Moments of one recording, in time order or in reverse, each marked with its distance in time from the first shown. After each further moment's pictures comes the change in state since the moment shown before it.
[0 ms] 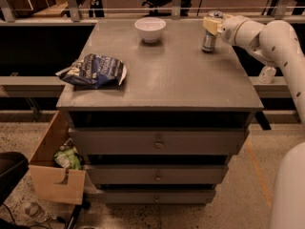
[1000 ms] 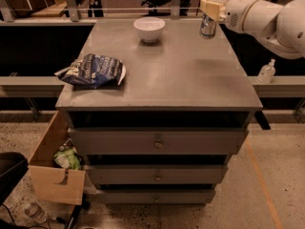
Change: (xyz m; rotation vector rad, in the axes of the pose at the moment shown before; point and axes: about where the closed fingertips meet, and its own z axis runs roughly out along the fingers) arm -0.091 0.085 -0.058 -0.097 -0.072 -0.091
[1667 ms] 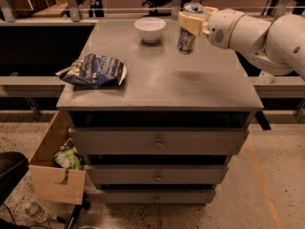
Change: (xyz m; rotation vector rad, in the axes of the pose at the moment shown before) arm 0.002 0.102 -0.013 -0.198 -0.034 0.060
